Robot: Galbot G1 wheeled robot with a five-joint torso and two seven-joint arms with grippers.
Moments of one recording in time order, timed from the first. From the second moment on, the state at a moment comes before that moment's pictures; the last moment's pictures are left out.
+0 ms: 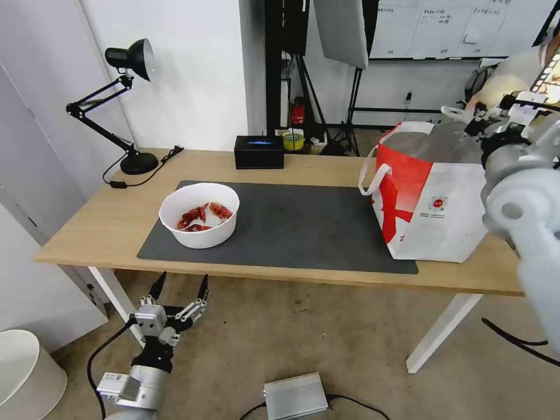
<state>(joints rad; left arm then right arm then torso) 1.72 -1.47 -0.63 -2.14 -0.27 -0.21 0.18 -0.58 0.83 0.41 1.90 1.17 -0.48 0.77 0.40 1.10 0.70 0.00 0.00</state>
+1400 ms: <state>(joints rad) 1.71 -1.45 -0.65 -2.14 -0.30 -0.21 0.18 -0.53 0.89 0.42 1.83 1.26 -0.44 0.82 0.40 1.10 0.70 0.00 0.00</state>
